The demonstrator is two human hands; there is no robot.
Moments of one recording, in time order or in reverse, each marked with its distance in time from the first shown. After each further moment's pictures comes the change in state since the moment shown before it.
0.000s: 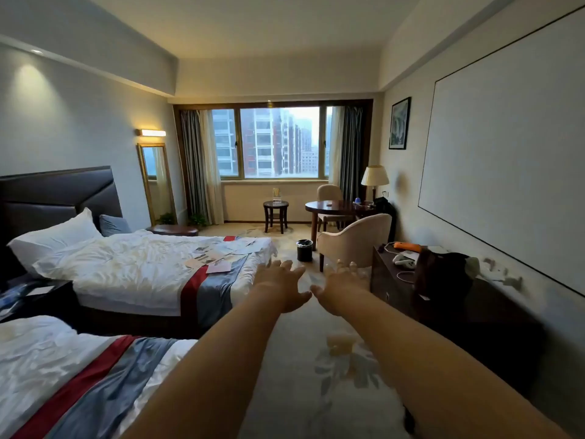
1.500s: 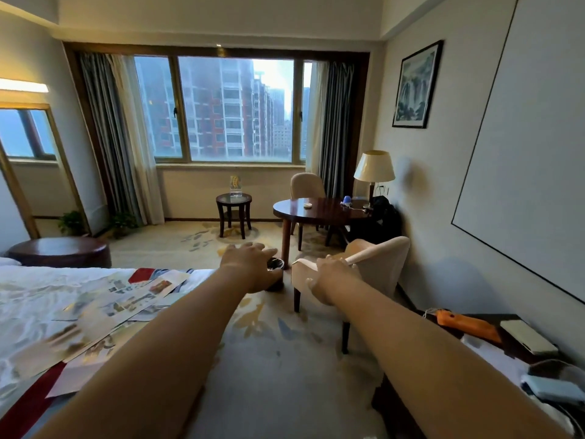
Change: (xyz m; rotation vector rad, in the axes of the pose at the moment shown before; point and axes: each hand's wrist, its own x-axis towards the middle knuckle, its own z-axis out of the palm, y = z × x) left_hand 1.176 -0.215 0.174 0.001 -0.013 0.024; right_hand 1.180 0.186 0.030 -0.083 -0.088 0.099
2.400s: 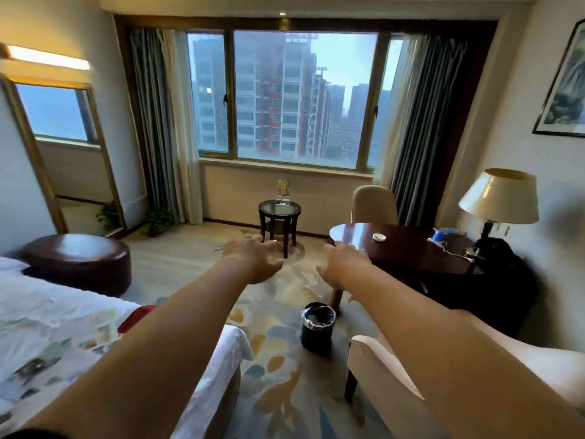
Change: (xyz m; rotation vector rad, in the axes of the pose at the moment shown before) left_hand 0.639 -0.329 0.136 -0.044 -0.023 -0.244; right_hand 0.763 -0.163 -0.023 -0.135 0.017 -0.226
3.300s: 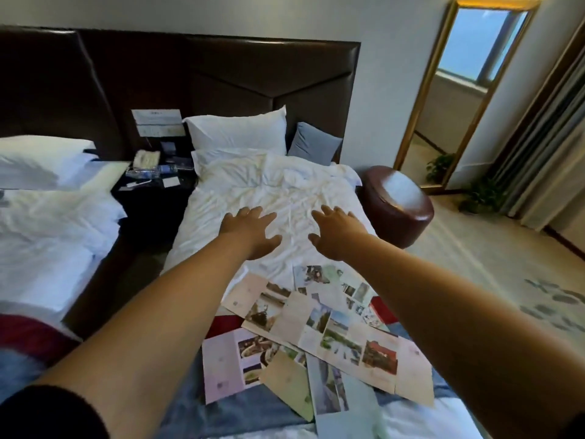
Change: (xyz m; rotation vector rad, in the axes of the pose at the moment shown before) left_hand -0.169 -0.539 0.137 -0.015 -0.317 -1.276; right_hand 0.192 -0.692 0.066 -0.066 0.008 -1.456
